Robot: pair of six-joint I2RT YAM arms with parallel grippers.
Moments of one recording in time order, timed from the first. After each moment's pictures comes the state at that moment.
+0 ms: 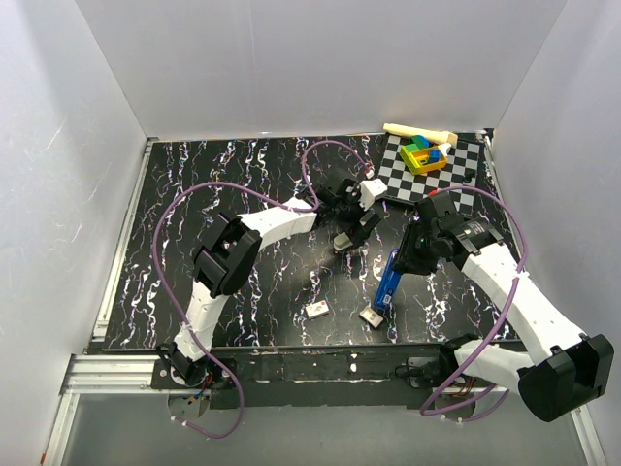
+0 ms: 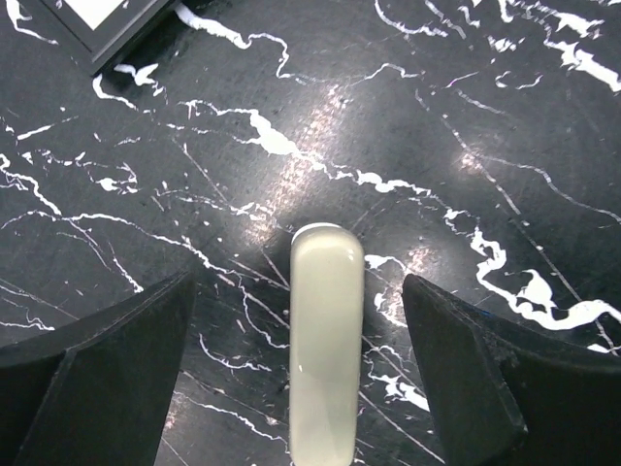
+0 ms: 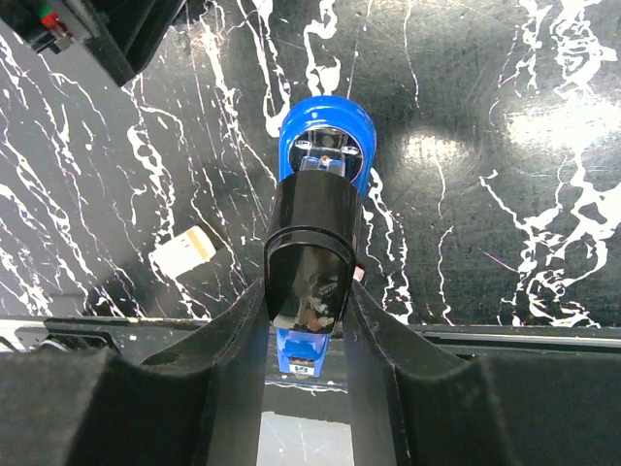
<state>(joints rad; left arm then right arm) -0.77 2.17 1.64 -0.19 0.26 0.21 0.44 1.10 1.02 -1.00 -0.05 0.72</state>
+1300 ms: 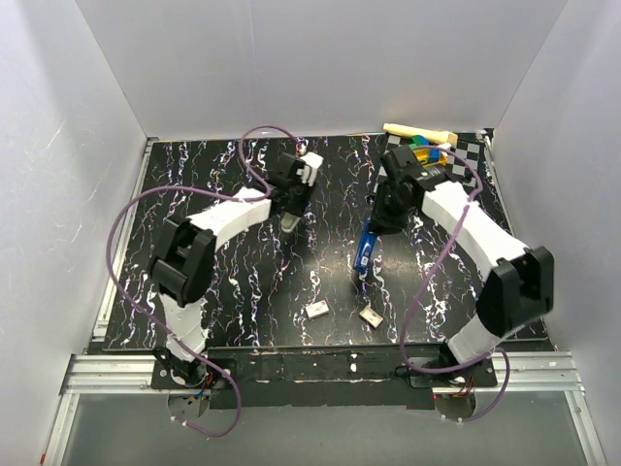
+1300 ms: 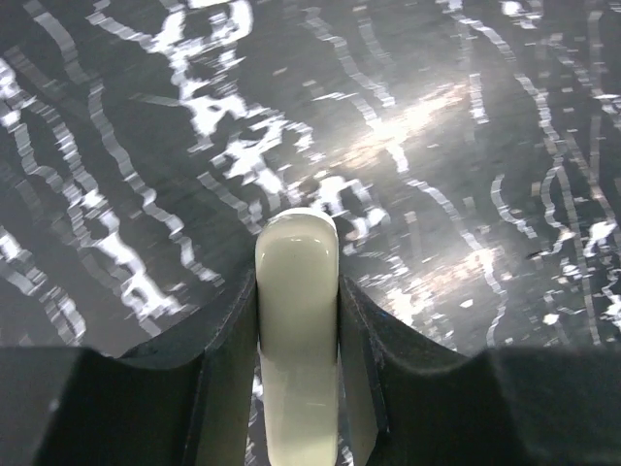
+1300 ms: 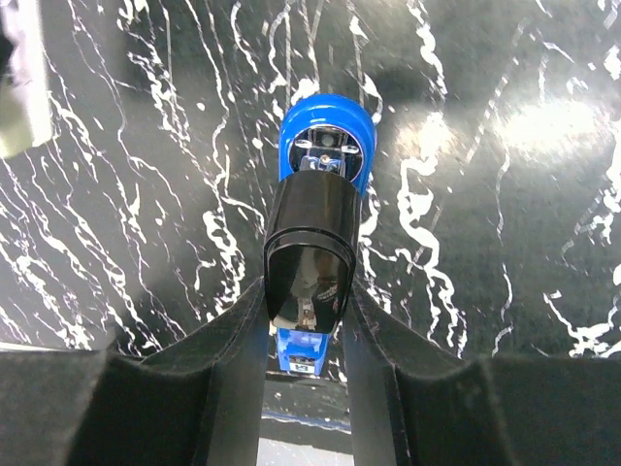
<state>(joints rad) -0.60 1.95 1.46 -0.31 -0.07 0.05 0.45 1.54 1.38 -0.98 -0.08 0.68</state>
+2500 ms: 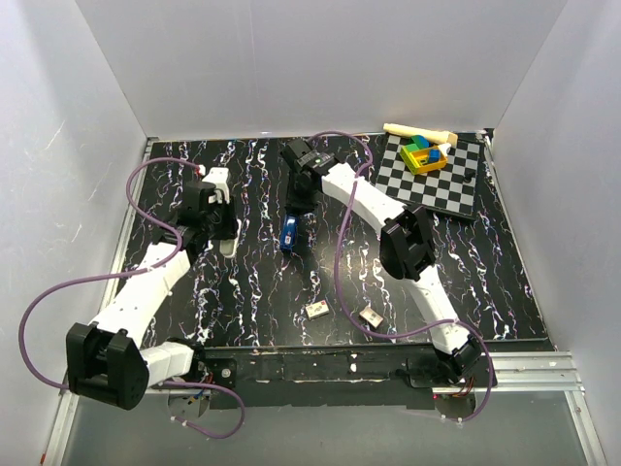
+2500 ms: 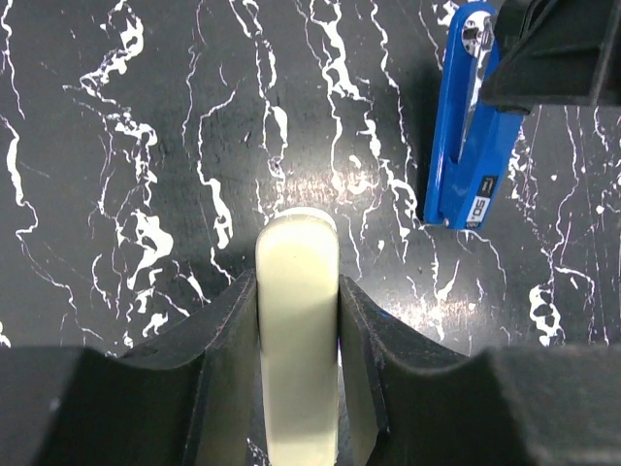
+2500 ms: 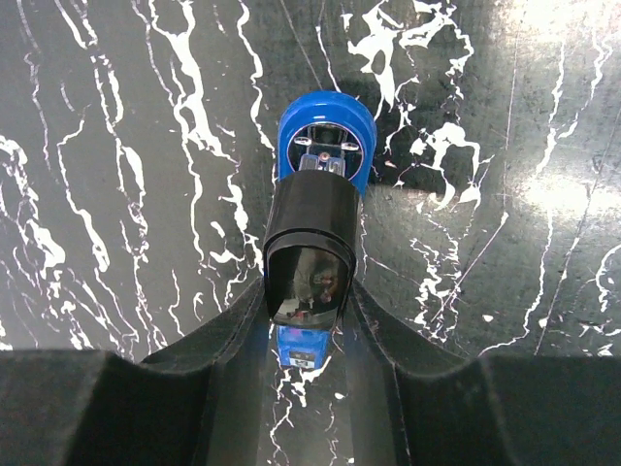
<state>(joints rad) -0.26 1.19 0.93 -0.42 -0.04 -0.14 0.74 2.39 2.29 -0.98 0.01 0.77</state>
